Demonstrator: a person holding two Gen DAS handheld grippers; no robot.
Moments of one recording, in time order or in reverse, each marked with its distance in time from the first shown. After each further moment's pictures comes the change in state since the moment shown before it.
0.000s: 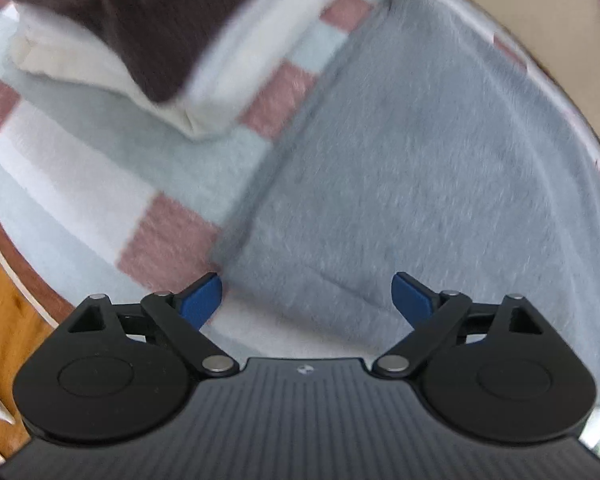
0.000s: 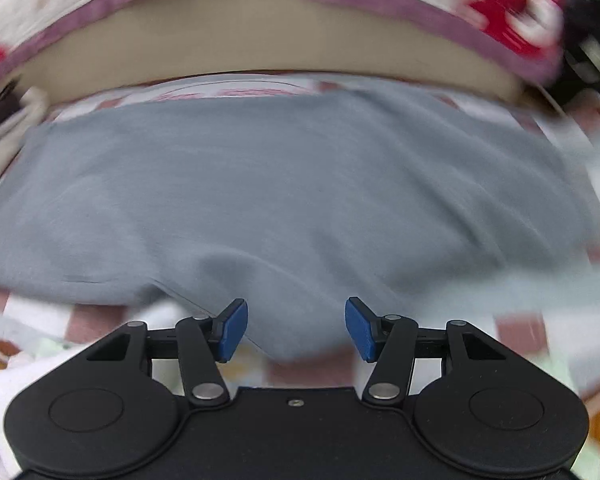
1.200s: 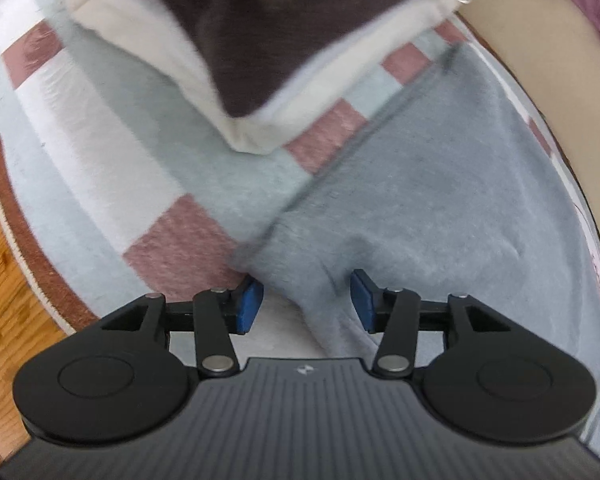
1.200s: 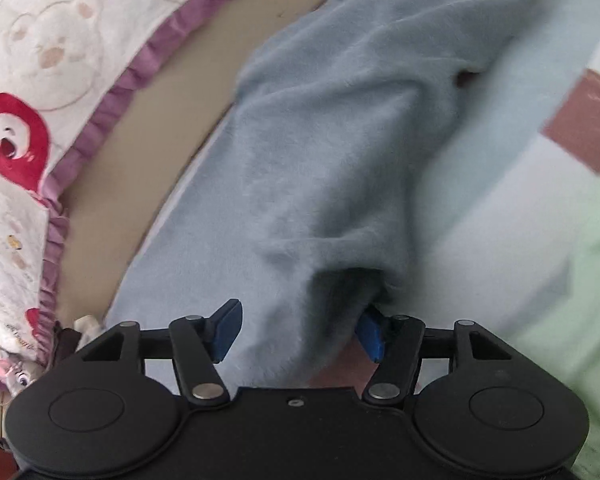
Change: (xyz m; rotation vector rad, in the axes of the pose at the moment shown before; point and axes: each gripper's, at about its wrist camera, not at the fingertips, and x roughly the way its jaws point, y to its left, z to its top) left arm -0.009 0.025 0.011 -0.270 -0.104 -0.002; right arm 0.080 -0.072 -0.030 0.664 -0.159 0.400
